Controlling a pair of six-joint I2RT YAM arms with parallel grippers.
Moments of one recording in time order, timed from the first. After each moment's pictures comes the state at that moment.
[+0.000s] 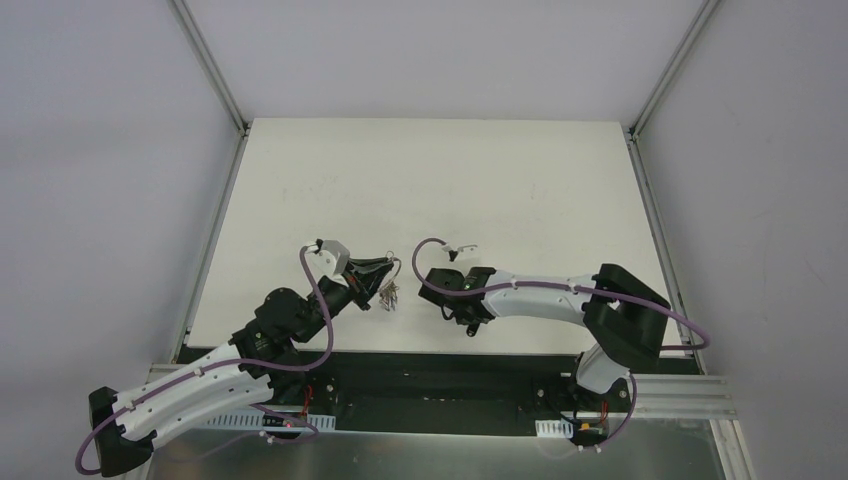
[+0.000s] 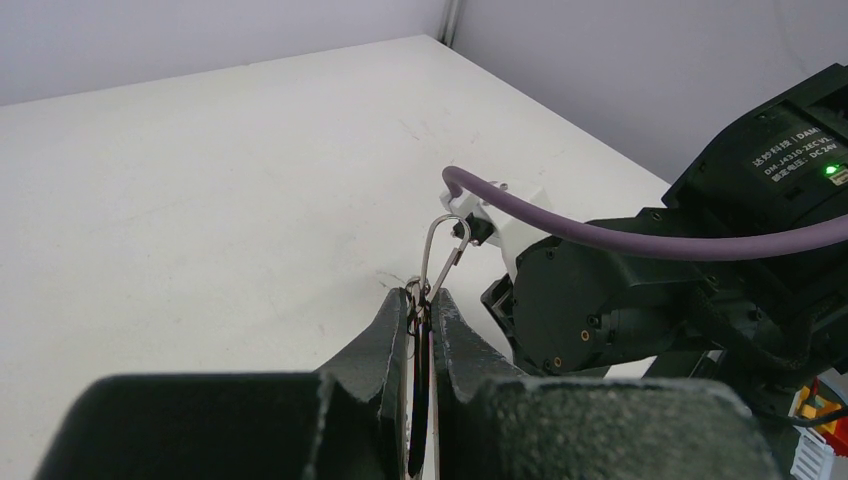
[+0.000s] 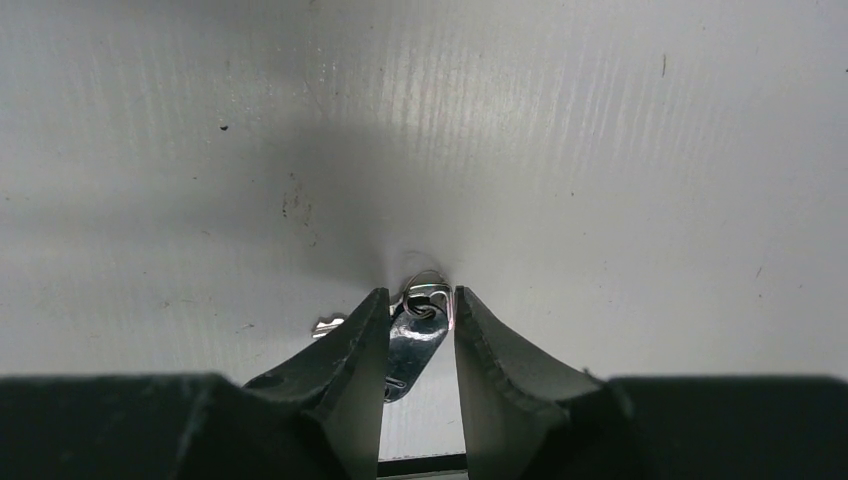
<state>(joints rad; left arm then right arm) -0.99 0.43 0.33 0.23 -0.26 -0.16 1.14 1.63 0.96 -0.77 0.52 0.93</state>
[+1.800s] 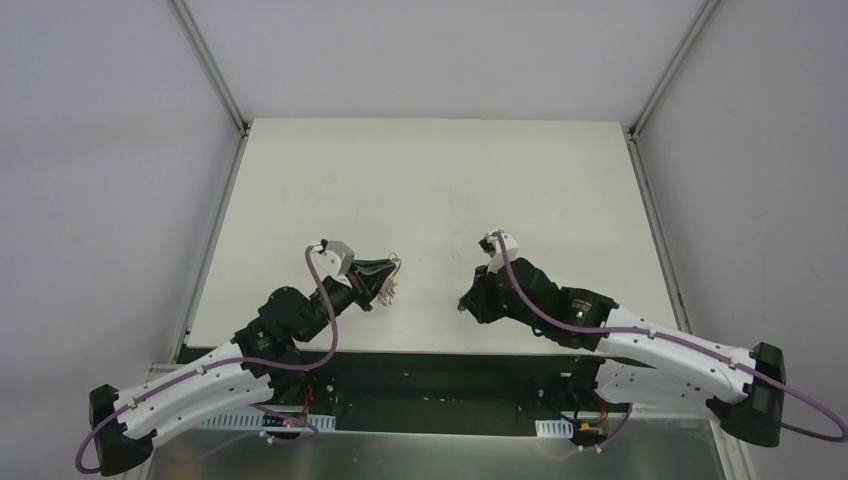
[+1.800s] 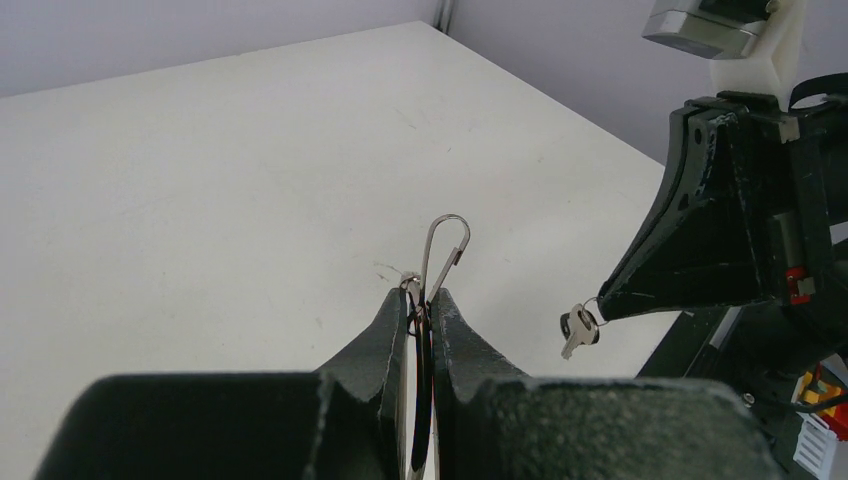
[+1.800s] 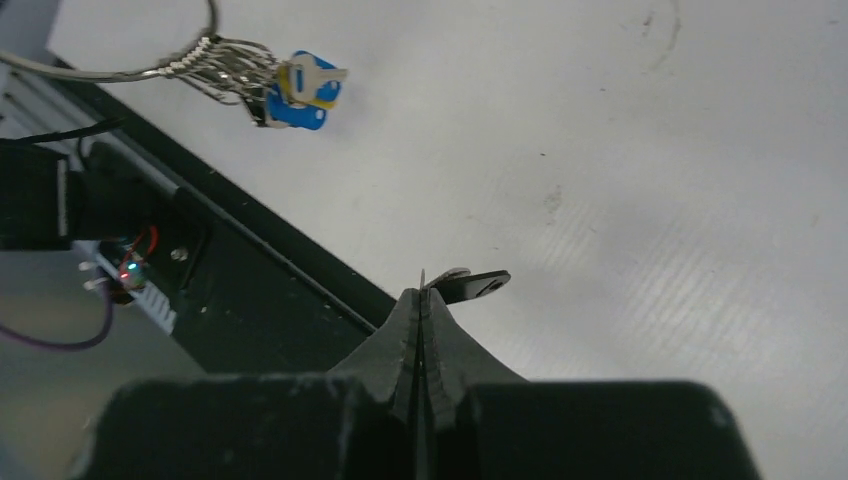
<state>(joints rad) -0.99 0.45 0.33 0.23 -0.26 -0.16 1.13 0.92 0.74 -0.48 0.26 0.65</state>
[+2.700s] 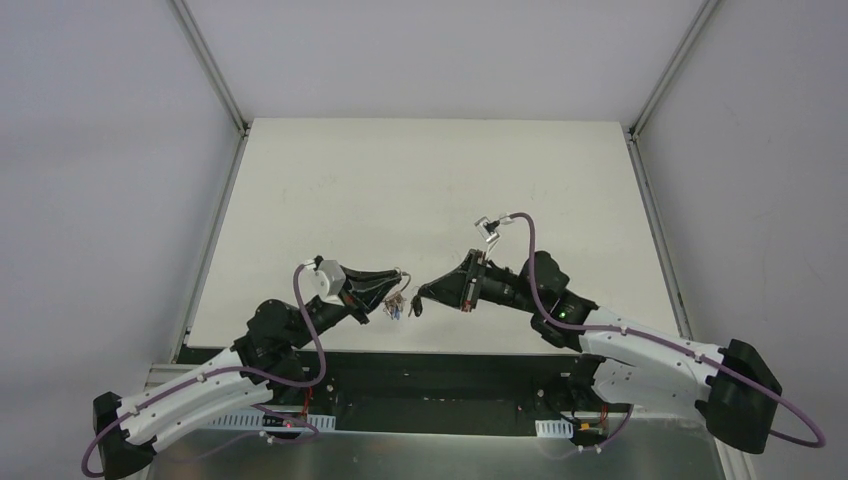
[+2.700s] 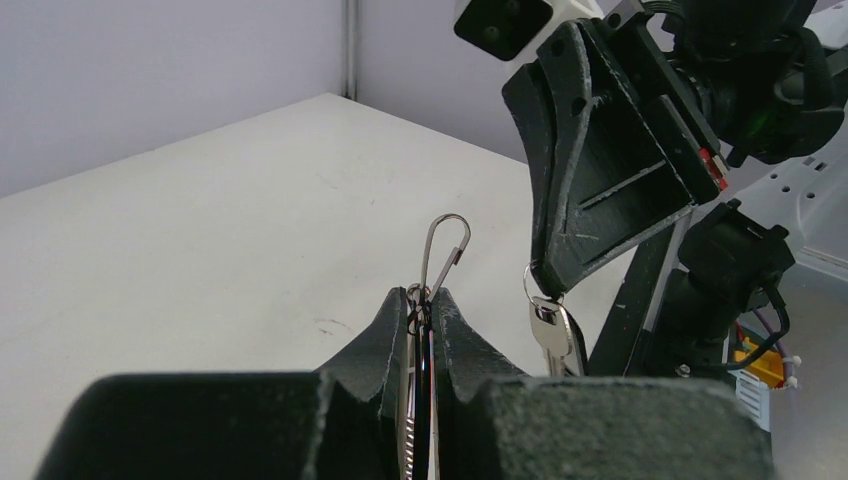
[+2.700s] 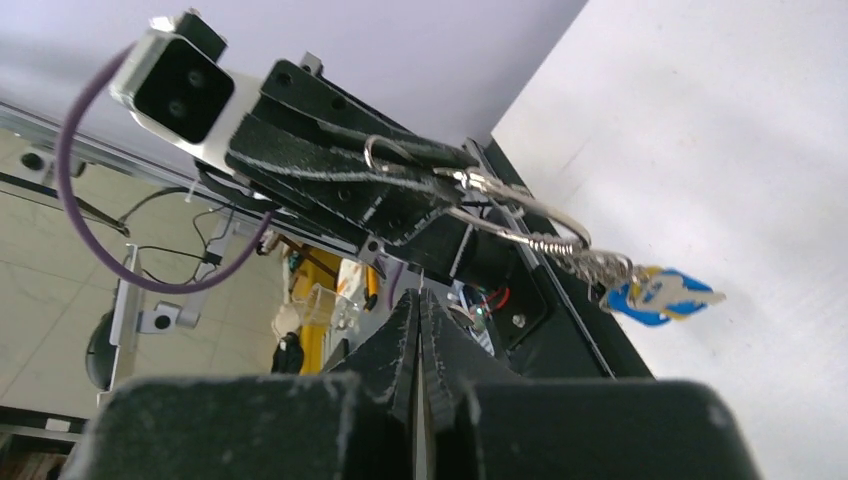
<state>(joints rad) -0.99 0.35 0.24 0.38 -0.06 -0.11 0.98 0.94 0.50 0.45 -0.35 0.96</state>
